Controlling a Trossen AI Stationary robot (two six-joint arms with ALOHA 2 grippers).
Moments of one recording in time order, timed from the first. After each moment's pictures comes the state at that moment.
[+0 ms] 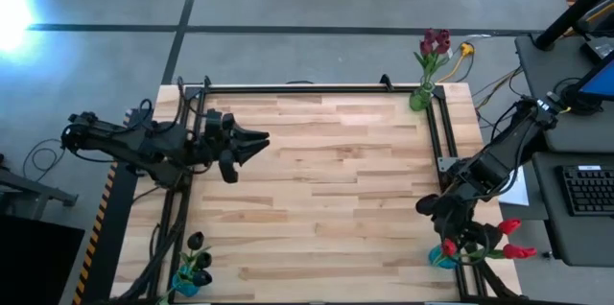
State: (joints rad) left arm -0.28 0.95 1.01 -0.03 -0.49 -0.53; right arm 0.71 1.02 1.00 -1.02 -0.54 0.12
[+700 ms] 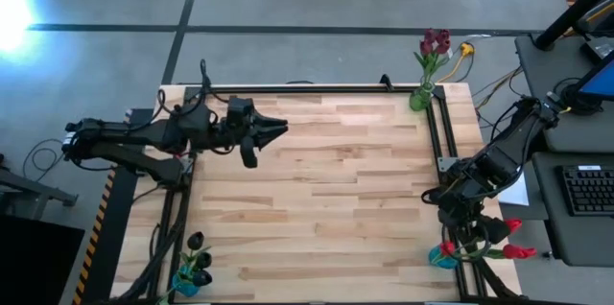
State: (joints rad) left arm -0.04 1.06 1.01 0.09 -0.19 -0.43; right arm 0.71 1.02 1.08 -1.27 -0.54 0.24
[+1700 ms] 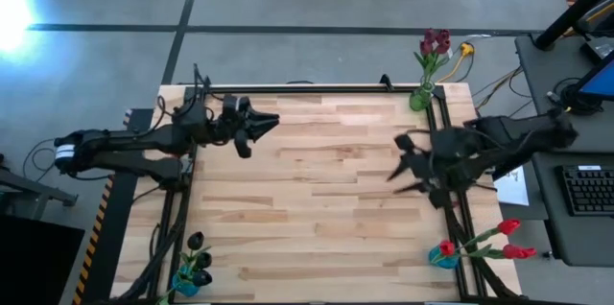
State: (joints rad) left arm 0.19 0.95 0.66 0.42 0.03 -0.45; right arm 0.23 0.92 1.10 -0.78 -0.16 -0.12
